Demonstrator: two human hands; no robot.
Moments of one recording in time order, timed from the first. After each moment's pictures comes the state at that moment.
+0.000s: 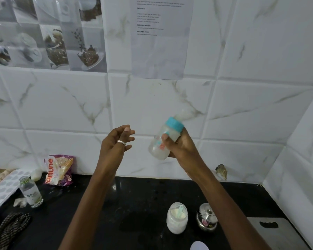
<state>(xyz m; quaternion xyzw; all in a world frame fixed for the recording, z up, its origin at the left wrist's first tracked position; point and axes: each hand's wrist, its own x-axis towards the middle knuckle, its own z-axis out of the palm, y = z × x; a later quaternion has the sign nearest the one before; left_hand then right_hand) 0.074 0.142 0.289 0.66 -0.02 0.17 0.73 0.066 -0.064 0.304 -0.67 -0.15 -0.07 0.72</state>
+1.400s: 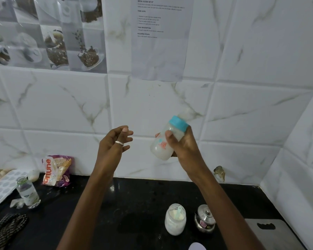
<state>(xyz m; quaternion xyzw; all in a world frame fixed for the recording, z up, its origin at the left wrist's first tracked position) 0.074 0.146 0.290 0.66 -0.02 0.17 0.73 0.058 -0.063 0.312 -0.69 -0.15 -0.11 0.70</state>
